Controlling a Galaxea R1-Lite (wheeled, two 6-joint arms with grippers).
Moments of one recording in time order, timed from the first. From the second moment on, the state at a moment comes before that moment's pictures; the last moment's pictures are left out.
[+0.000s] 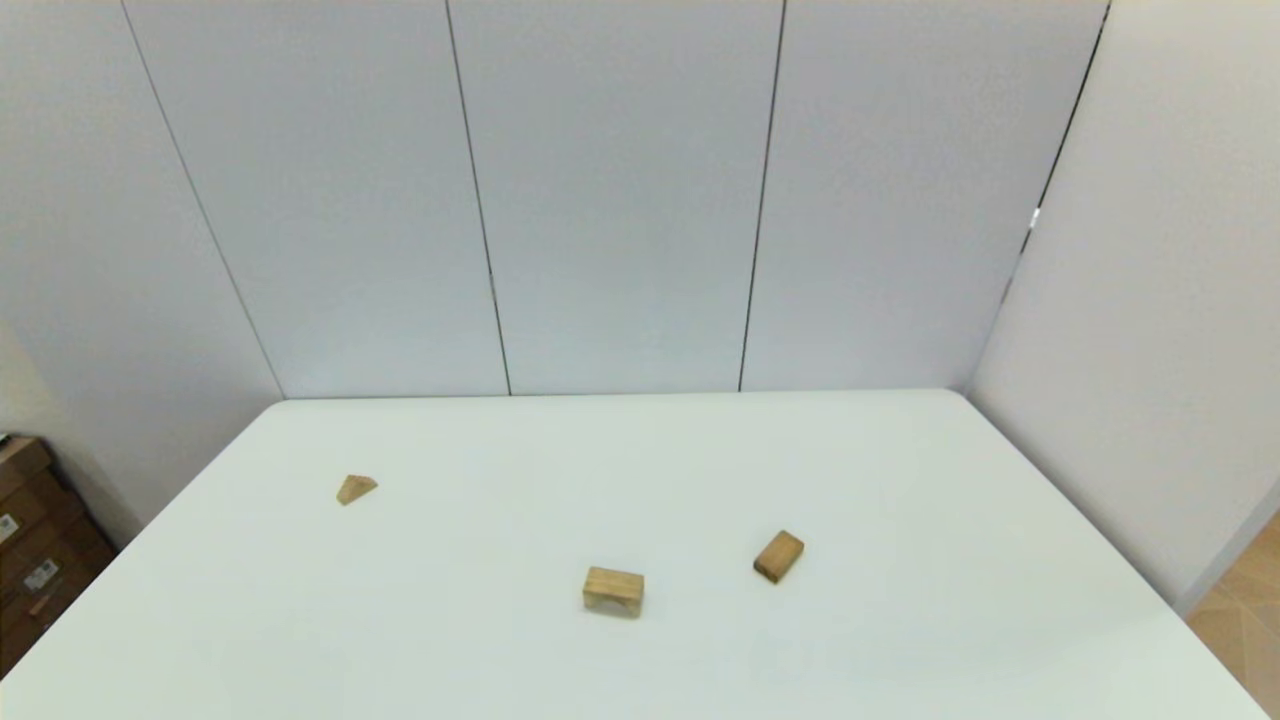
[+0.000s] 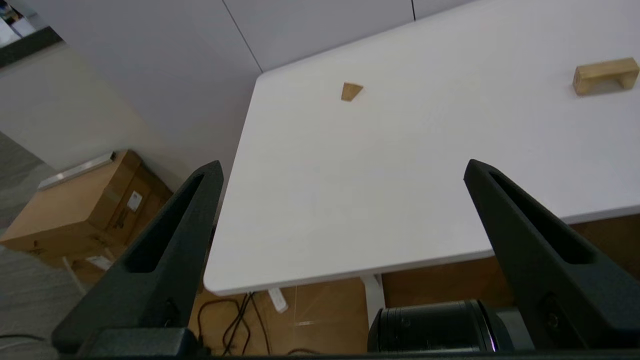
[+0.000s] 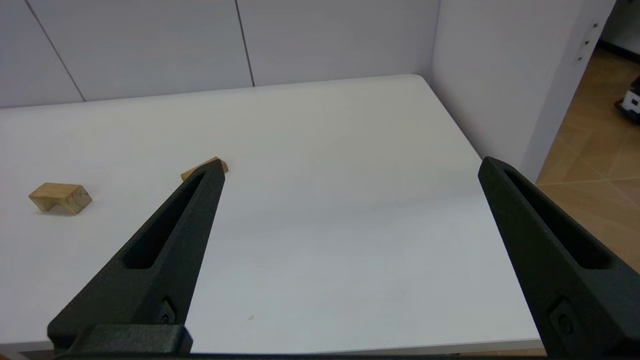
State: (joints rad) left arm 0.01 0.07 -0.71 0.79 0.07 0.31; right arm 0.00 0.00 0.00 -0.01 -0.02 0.07
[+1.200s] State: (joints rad) left arm 0.01 0.00 -0.03 -0.10 -0.08 0.06; right arm 0.00 0.00 0.00 -0.01 -0.02 0.07
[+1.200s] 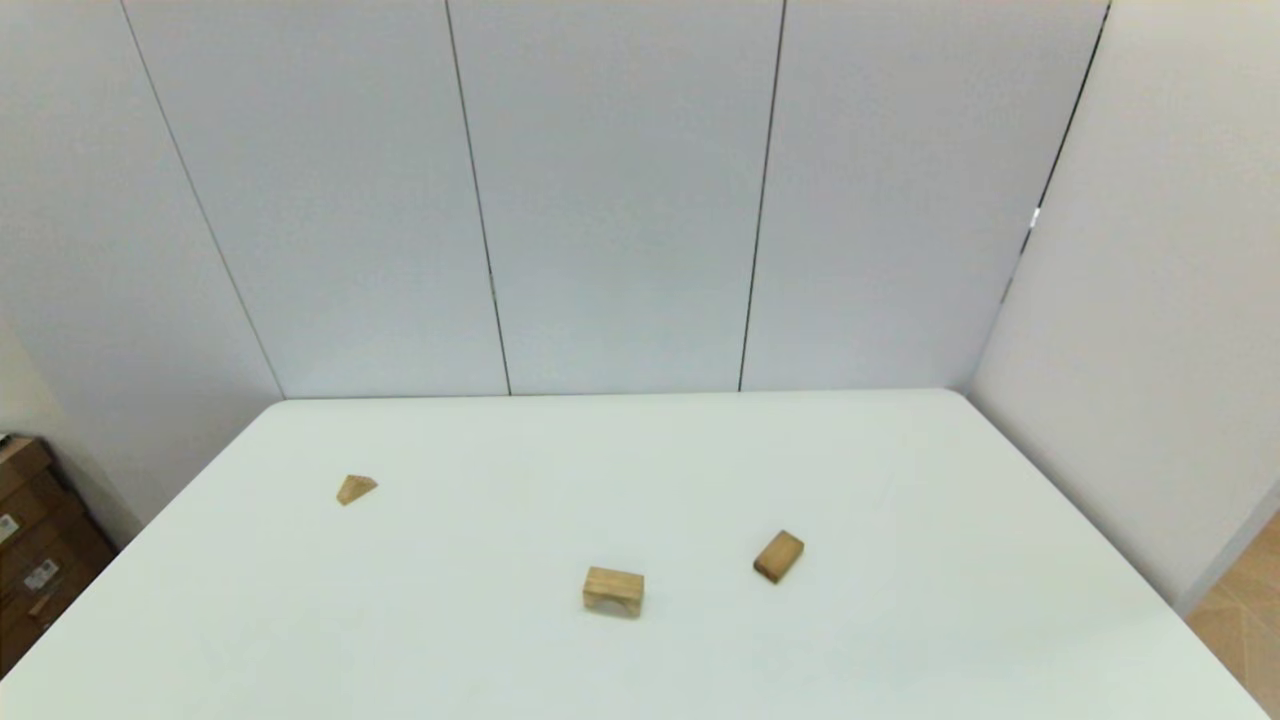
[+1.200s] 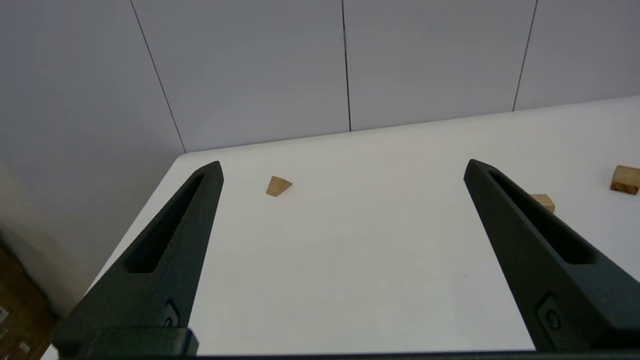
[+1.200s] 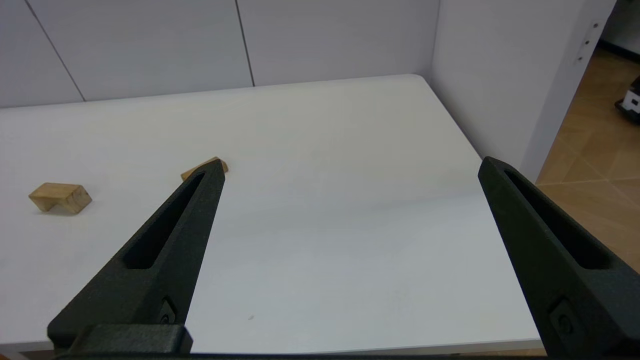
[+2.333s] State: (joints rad) left arm 0.01 0.00 0.00 -0.11 -0.06 0.06; right arm 0.00 0.00 0.00 -0.01 -0.02 0.07
